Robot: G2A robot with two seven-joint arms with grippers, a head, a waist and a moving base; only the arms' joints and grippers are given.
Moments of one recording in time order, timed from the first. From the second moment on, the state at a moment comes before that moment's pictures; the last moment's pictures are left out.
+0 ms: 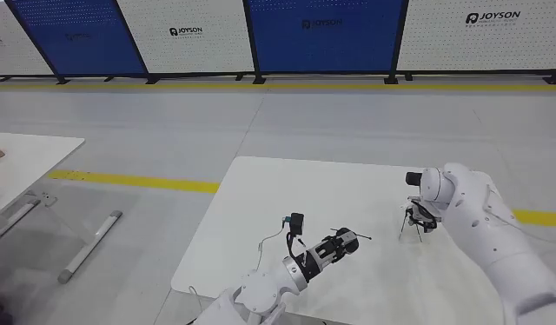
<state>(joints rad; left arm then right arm) 1.46 -1.27 -0.98 -1.67 -0.19 -0.17 -0.24 -0.41 -1.35 0.59 -0.56 -0.65 0.29 1.24</state>
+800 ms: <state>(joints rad) 1.46 -1.27 -0.98 -1.67 -0.19 -0.17 -0.24 -0.36 -1.46 0.56 -0.36 -0.67 0.25 1.21</state>
